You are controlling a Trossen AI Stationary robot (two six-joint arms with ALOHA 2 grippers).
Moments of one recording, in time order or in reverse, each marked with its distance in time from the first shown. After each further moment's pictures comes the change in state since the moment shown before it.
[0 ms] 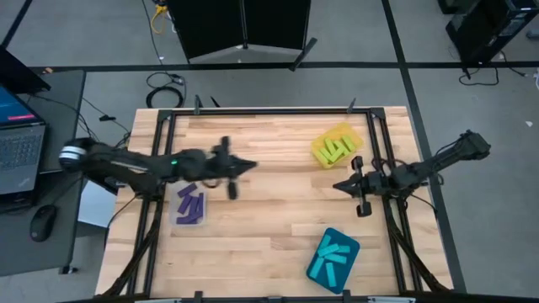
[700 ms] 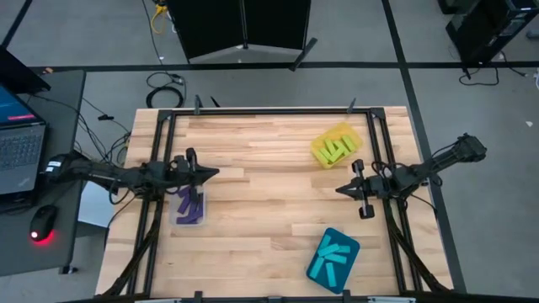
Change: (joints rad) left arm -0.018 -0.745 -0.714 0.114 -0.019 -0.072; right arm -0.002 -0.100 -0.132 0.064 -0.073 -0.062
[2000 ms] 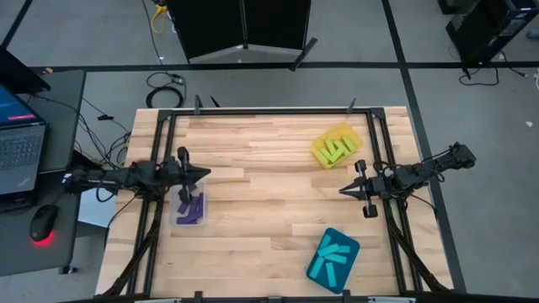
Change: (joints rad) left arm 0.002 -0.438 0.002 -0.426 0.030 0.104; right arm -0.018 -0.282 0.001 -0.364 -0.050 -0.027
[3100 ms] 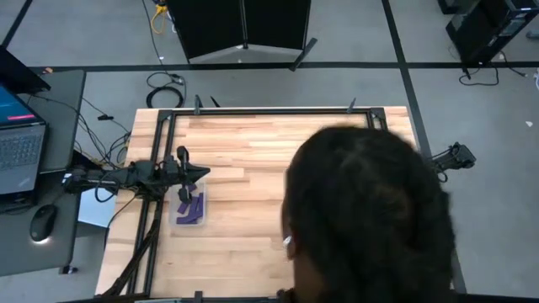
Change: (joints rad) left arm 0.000 0.000 -0.001 0.037 0.000 0.000; right arm 0.002 -0.003 -0.001 0.136 0.248 -0.045
